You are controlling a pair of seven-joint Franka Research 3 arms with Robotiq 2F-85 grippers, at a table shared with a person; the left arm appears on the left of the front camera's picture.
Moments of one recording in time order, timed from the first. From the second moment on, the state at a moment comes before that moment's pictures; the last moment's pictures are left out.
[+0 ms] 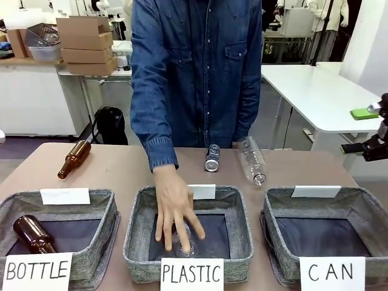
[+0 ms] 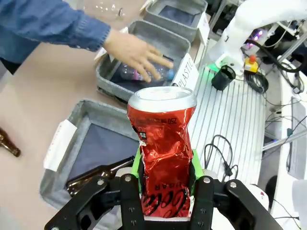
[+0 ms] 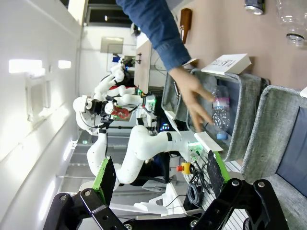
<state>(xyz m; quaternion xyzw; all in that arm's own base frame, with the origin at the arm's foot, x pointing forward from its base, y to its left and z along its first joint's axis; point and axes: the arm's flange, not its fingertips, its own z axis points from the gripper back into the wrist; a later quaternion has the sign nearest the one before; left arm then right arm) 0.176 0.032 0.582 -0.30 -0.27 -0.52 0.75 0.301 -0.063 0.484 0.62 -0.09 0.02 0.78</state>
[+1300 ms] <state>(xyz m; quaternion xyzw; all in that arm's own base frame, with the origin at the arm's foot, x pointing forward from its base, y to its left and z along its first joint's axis) 0.316 -0.498 0.570 -0.31 -0.21 -0.68 0.63 0.166 -0.220 0.468 0.49 -0.15 -0.11 0.85</state>
